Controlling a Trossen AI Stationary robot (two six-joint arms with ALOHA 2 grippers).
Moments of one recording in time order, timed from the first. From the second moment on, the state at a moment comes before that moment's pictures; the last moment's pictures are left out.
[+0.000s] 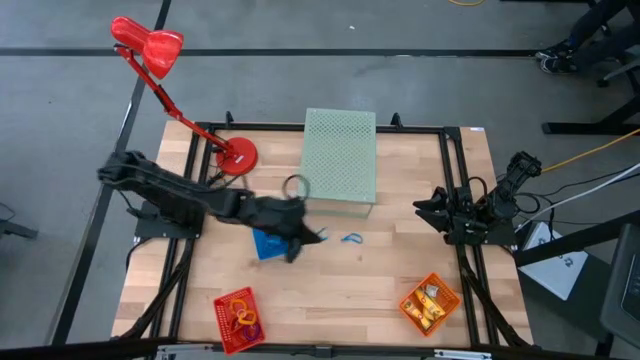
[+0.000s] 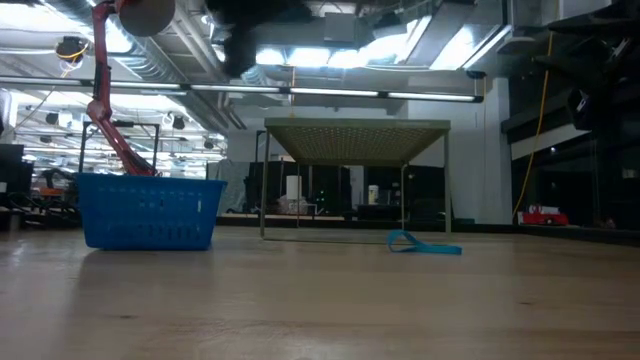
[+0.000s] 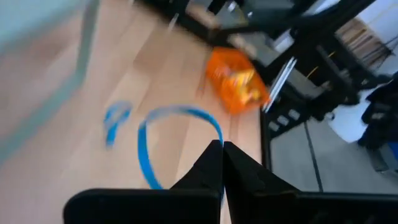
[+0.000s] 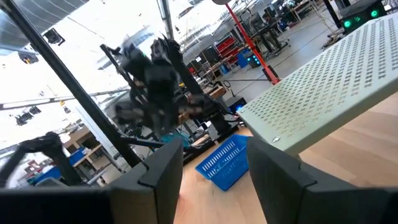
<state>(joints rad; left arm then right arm) -0.29 1.40 0.98 0.04 -0.04 -0.67 0.82 0.00 0.02 0.23 0.93 0.44</state>
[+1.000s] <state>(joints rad) -0.33 0.88 0.40 -0.11 -0.22 -0.84 0.82 0.00 0.02 0.22 1.04 0.49</state>
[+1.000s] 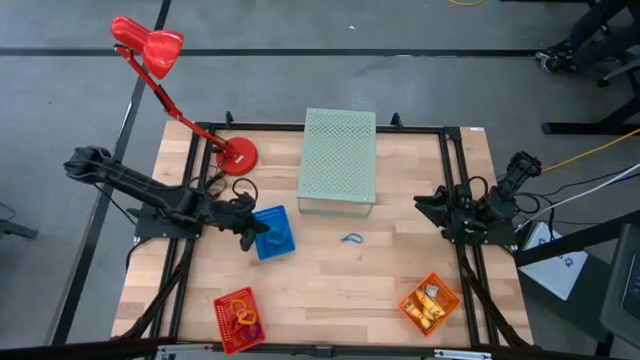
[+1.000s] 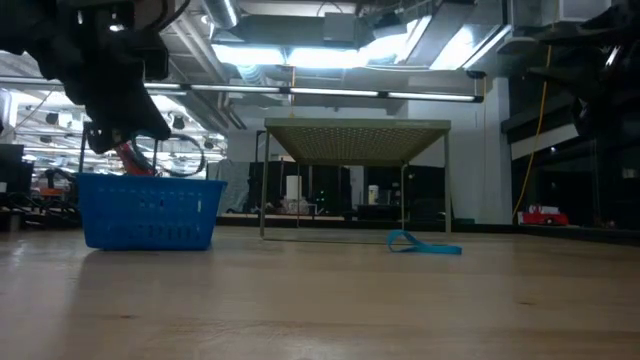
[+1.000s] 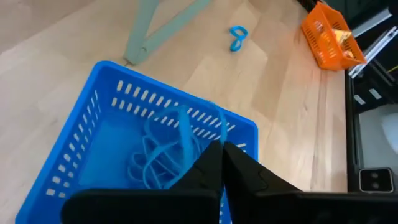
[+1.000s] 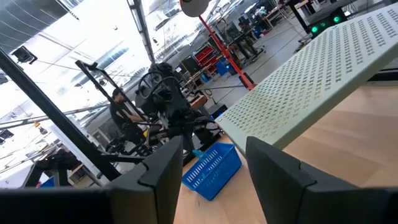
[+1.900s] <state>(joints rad) -0.27 0.93 0.44 0.17 -0.07 -0.93 0.82 0.00 0.02 0.22 1.04 0.48</state>
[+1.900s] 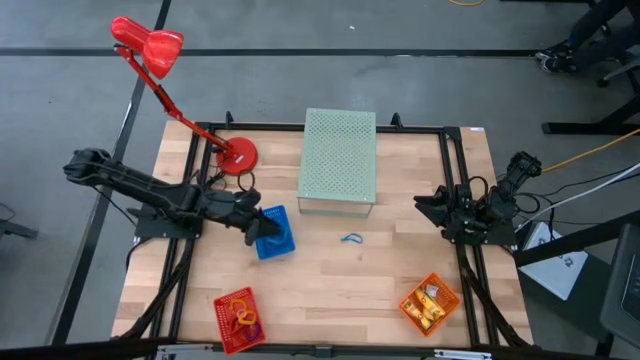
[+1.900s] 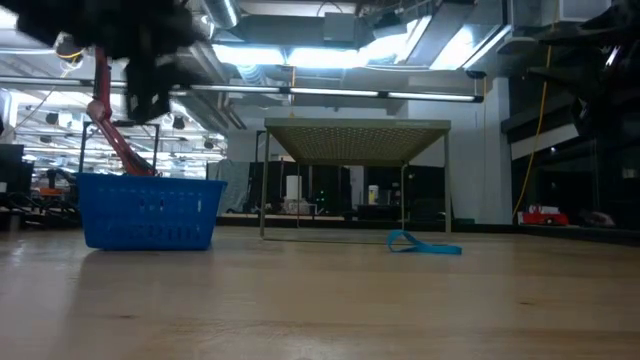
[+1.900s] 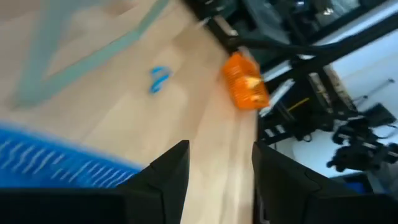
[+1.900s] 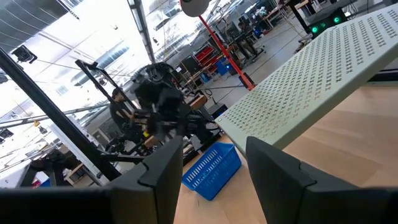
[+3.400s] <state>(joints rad) -0.16 2.18 1.77 -0.66 -0.12 -0.53 0.82 0.00 0.02 0.18 1.03 0.48</state>
